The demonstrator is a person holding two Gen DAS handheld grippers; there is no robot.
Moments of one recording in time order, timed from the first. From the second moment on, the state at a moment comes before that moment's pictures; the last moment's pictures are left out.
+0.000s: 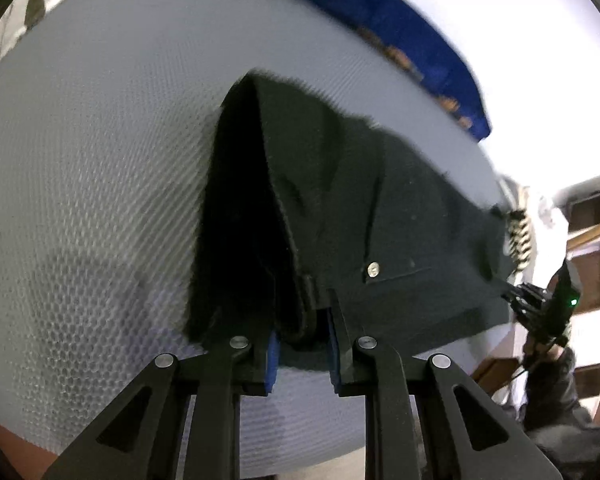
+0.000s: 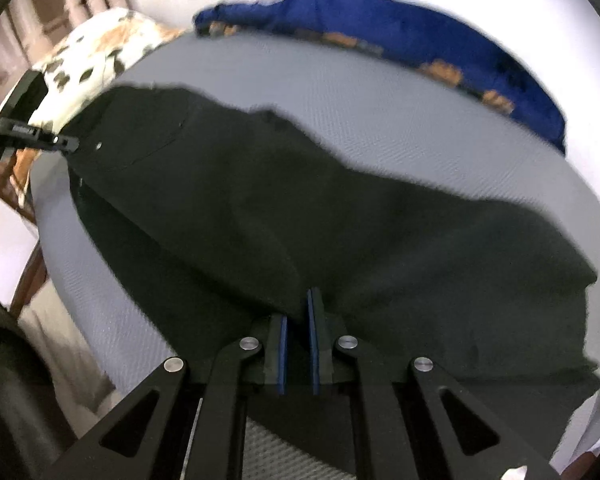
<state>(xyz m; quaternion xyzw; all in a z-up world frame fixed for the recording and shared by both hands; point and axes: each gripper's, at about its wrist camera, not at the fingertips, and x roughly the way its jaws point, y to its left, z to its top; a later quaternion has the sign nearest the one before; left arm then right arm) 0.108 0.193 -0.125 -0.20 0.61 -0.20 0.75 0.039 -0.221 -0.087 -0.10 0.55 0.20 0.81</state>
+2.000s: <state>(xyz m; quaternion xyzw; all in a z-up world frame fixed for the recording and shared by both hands) 0.002 -0.168 -0.111 0.19 0.42 -0.47 0.75 0.001 -0.246 -0.098 0.02 0.57 0.19 0.80</state>
